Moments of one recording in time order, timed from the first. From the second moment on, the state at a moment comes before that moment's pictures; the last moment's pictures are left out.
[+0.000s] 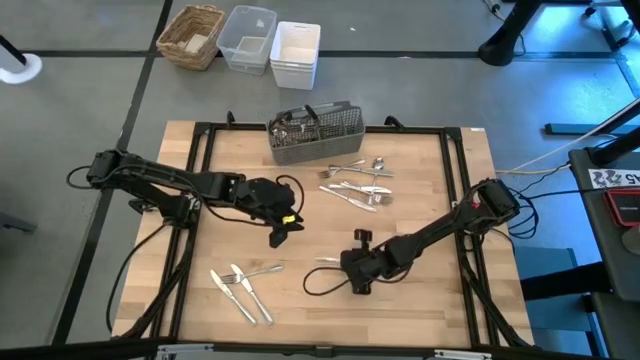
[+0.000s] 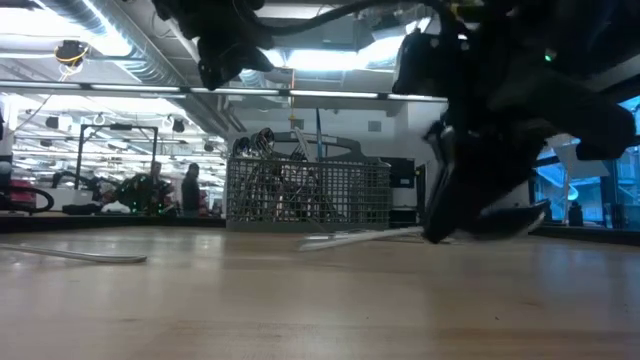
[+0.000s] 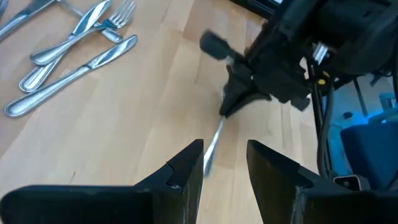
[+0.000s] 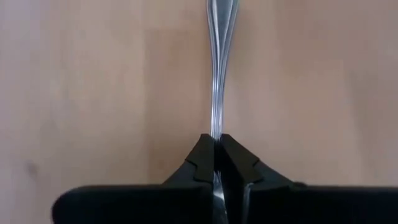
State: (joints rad) left arm -0.11 1.29 0.93 -0.27 0.02 -0.45; right arm 0.45 1.86 1.10 -0.37 0.31 0.41
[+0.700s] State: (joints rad) left arm -0.04 1.00 0.87 -0.53 -0.22 -0.44; right arm 0.10 1.85 1.61 -0.78 0.69 -0.54
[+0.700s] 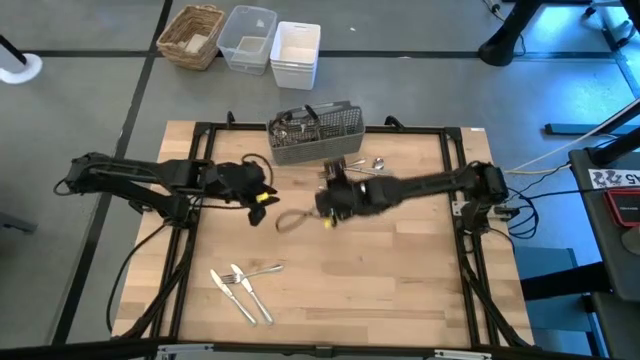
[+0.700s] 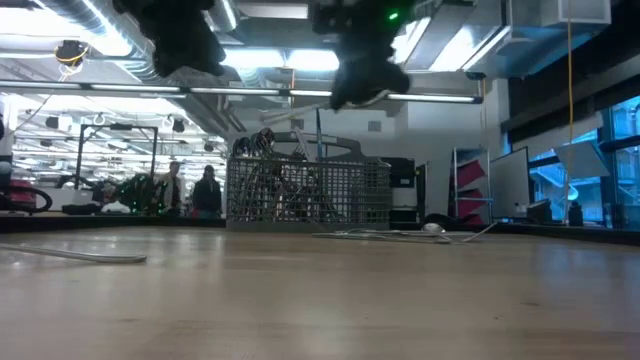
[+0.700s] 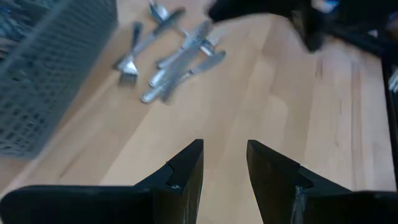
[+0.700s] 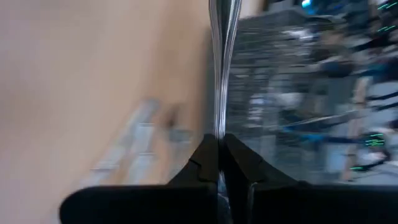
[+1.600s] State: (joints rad) left arm 0.06 0.88 0.54 0.06 -0.59 -0.35; right arm -0.20 1.91 1.65 -0.29 0.59 -1.71
